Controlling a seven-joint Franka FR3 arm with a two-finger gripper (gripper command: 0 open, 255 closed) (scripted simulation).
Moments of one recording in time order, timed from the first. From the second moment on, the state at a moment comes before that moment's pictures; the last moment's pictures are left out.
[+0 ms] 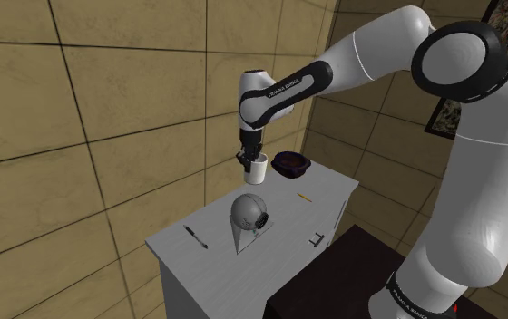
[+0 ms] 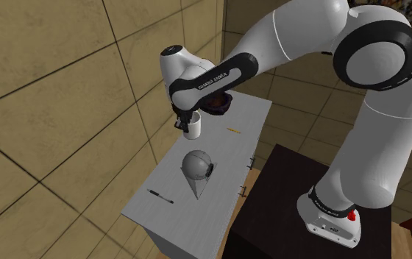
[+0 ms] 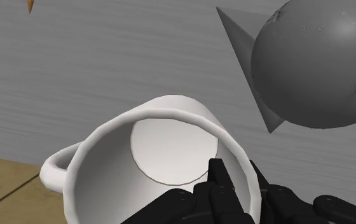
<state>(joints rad) 0.06 0.22 0.08 -1.99 -0.09 2.18 -0.08</state>
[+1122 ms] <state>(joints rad) -0.03 0.19 0.02 -1.88 -0.07 2.05 -0.25</state>
